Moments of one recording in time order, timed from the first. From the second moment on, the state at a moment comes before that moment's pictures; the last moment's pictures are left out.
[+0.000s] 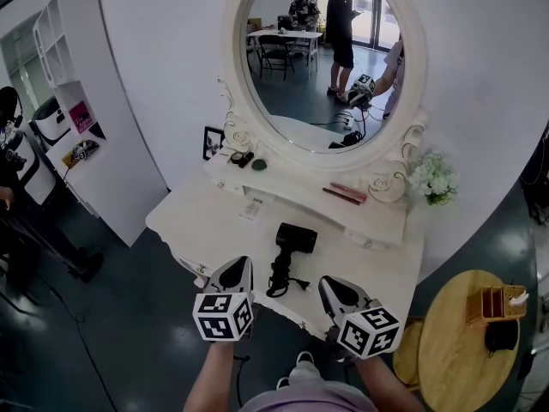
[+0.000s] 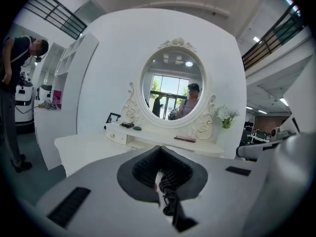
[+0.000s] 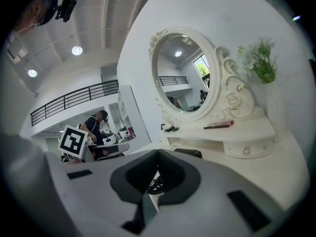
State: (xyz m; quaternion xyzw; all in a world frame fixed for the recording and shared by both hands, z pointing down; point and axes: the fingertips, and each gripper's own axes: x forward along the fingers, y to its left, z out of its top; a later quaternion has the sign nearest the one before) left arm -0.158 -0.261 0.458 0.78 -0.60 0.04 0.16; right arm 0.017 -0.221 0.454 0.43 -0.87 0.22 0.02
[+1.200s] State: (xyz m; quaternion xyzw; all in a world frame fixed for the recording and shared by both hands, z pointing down) left arm -0.167 -0.224 0.457 0.78 -0.61 0.02 0.15; right arm 0.006 -0.205 0.451 0.42 -0.89 0.19 0.03
